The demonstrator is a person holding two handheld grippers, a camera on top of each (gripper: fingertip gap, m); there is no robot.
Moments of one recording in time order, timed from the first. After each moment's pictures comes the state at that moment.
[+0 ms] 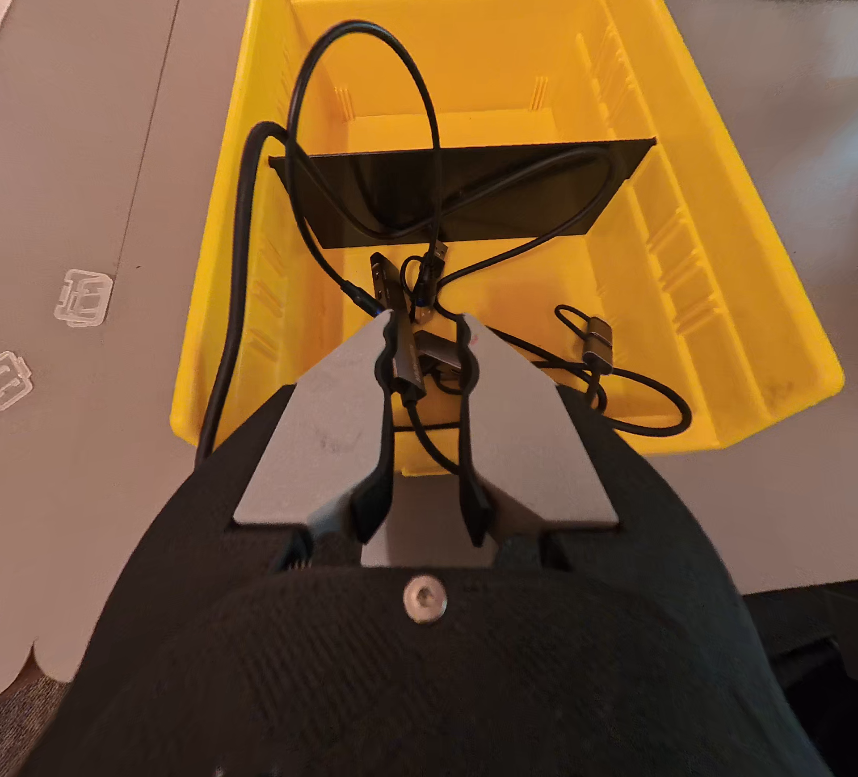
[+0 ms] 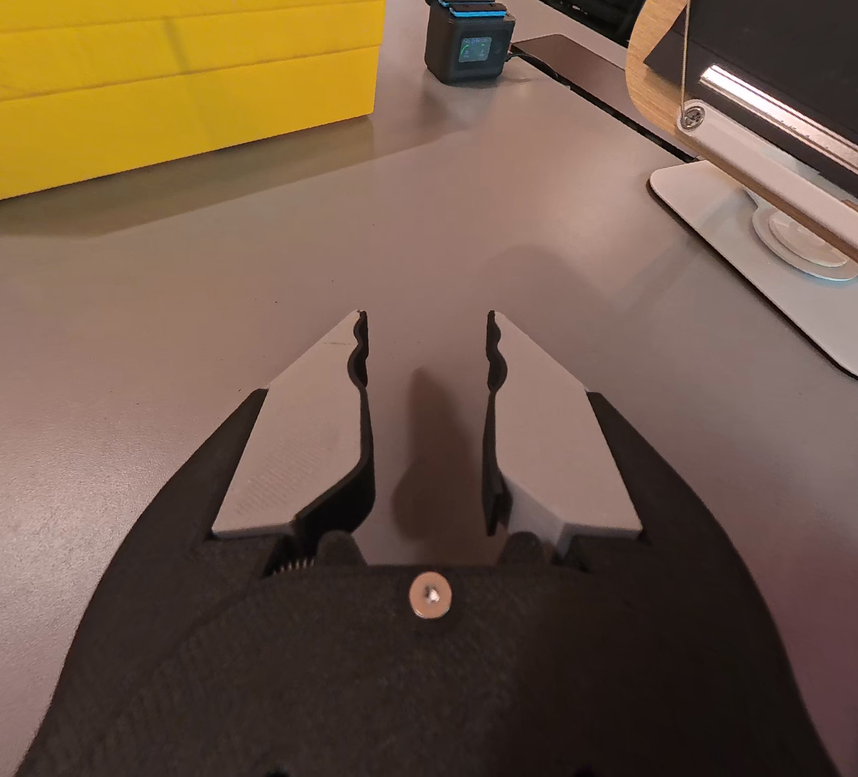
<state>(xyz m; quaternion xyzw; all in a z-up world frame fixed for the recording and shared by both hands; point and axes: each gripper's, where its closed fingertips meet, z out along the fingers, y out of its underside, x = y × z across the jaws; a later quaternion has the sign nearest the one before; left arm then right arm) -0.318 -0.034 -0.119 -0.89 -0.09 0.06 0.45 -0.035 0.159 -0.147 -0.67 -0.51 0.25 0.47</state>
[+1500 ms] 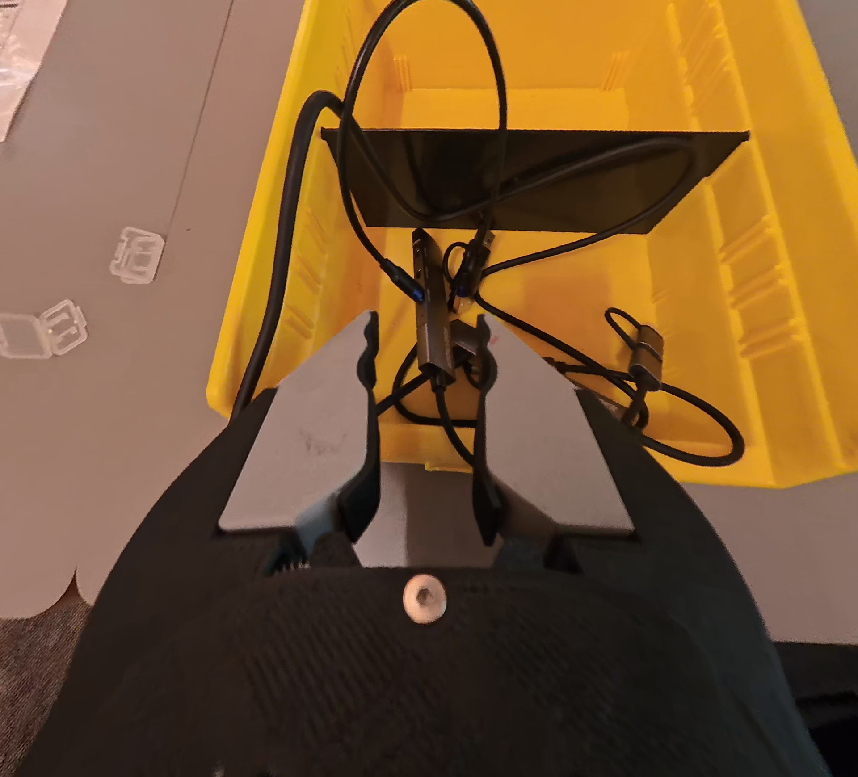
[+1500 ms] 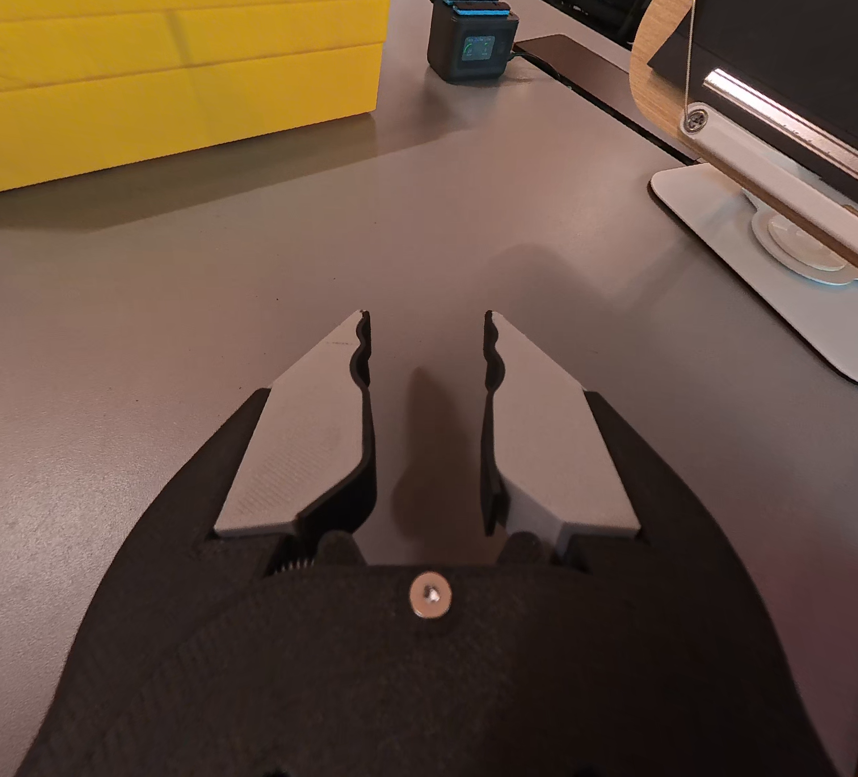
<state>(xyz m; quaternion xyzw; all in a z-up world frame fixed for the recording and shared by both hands) -0.335 -0.040 -0.125 -0.89 -0.14 0.10 0.42 -0.036 0.158 -0.148 -0.67 -0.52 0.25 0.47</state>
